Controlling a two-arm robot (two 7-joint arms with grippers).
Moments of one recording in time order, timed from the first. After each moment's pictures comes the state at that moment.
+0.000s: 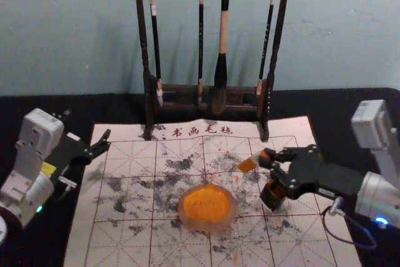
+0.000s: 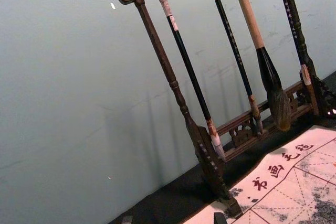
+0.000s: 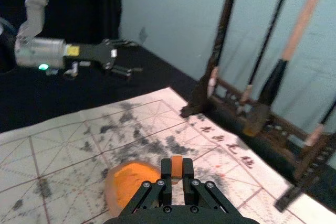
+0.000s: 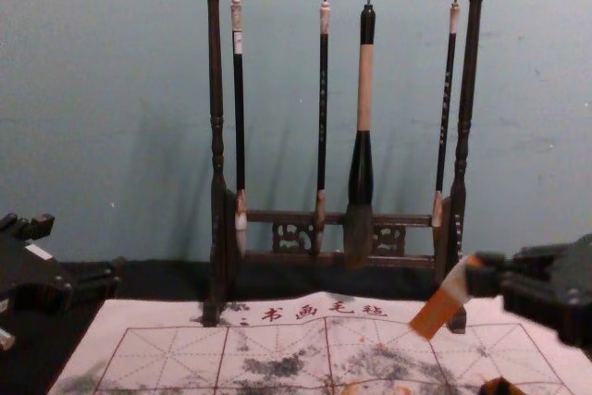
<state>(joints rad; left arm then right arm) -0.20 0.60 0.45 -1.41 -0.25 -0.12 0.03 0.15 0.65 -0.40 -1.66 0.45 0.06 0.58</state>
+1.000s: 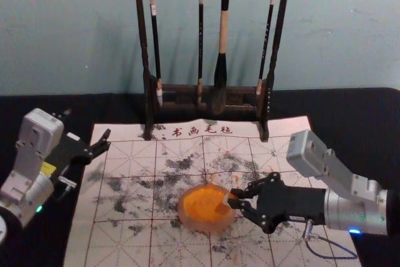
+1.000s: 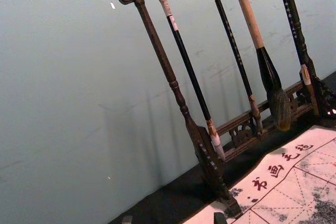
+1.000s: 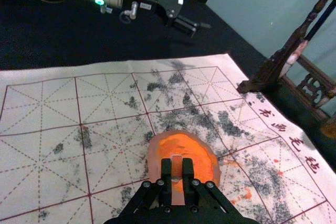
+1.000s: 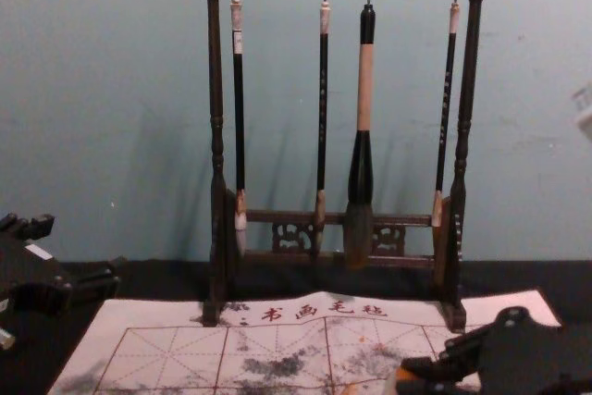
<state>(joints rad) -0.20 0.60 0.45 -1.41 -0.25 -0.12 0.03 0.30 0.67 -0.60 -1.61 0.30 0.12 0.69</state>
